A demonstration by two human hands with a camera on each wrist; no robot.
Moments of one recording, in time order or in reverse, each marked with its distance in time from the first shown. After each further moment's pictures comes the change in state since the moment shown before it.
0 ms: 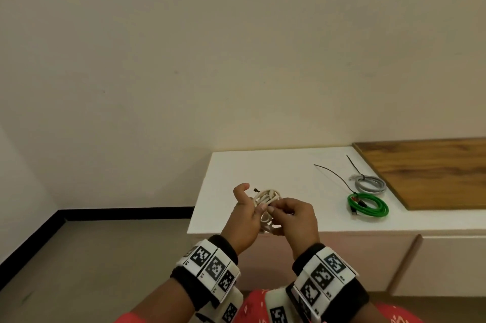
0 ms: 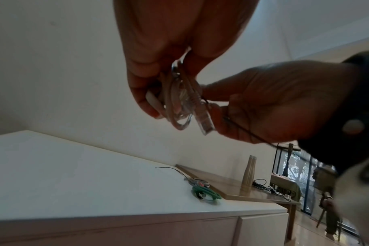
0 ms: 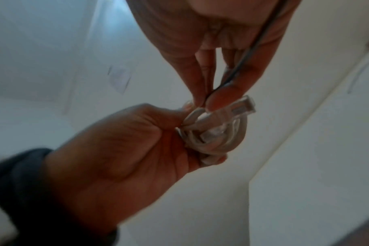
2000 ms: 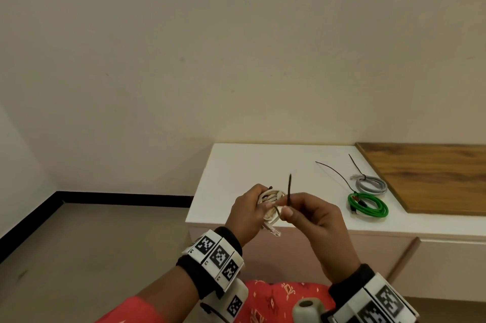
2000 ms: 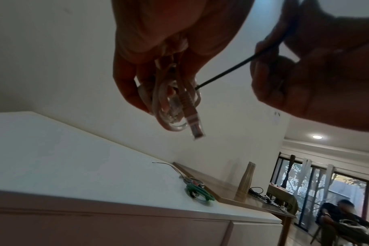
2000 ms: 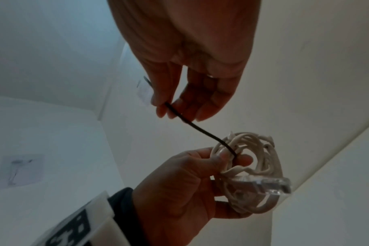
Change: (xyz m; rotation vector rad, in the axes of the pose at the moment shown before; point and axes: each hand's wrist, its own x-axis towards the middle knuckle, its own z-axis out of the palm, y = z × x) left_hand 0.003 -0.008 0.004 0.040 0.047 0.091; right_hand -0.033 -0.018 -0.037 0.104 -0.280 -0.374
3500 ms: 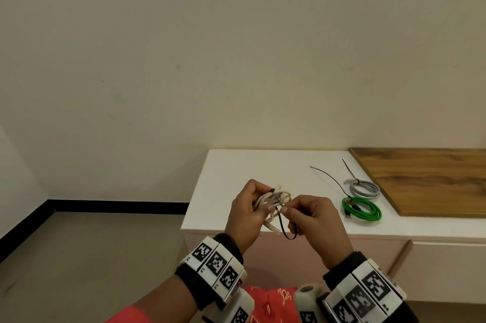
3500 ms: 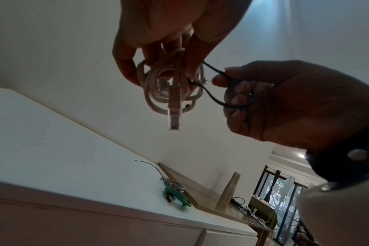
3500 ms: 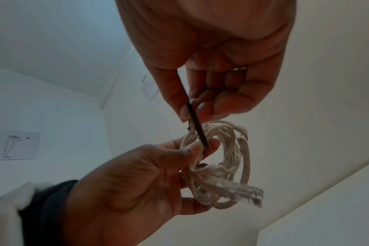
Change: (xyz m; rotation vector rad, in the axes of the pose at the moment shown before) left_hand -0.006 0.017 0.004 -0.394 0.068 0.052; right_hand 0.019 0.005 -0.008 -0.364 0.106 0.162
